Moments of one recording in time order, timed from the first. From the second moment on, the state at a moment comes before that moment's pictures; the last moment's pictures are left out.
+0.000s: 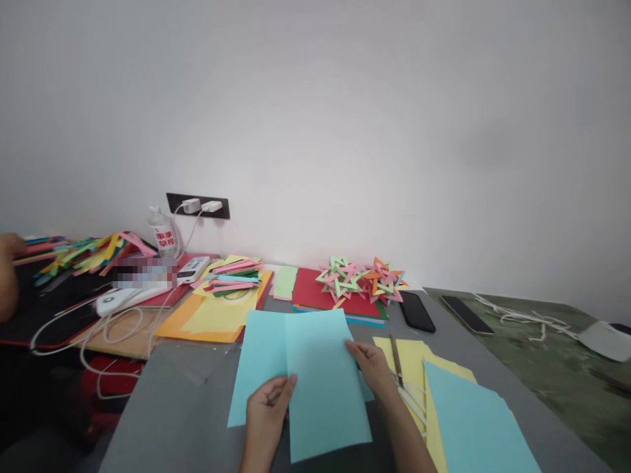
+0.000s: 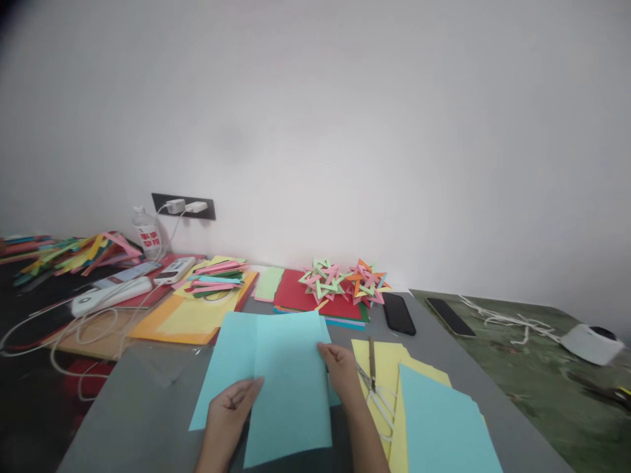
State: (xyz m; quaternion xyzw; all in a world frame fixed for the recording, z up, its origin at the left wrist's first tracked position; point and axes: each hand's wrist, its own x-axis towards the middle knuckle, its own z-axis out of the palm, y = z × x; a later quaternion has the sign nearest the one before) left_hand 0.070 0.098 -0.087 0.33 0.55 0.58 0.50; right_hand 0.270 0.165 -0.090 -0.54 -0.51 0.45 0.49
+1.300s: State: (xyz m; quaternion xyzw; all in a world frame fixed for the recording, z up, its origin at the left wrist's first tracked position) left_hand 0.069 0.096 -0.087 0.29 0.56 0.63 0.45; right_hand 0.264 0.160 -0.086 -0.52 -0.54 0.46 0.48
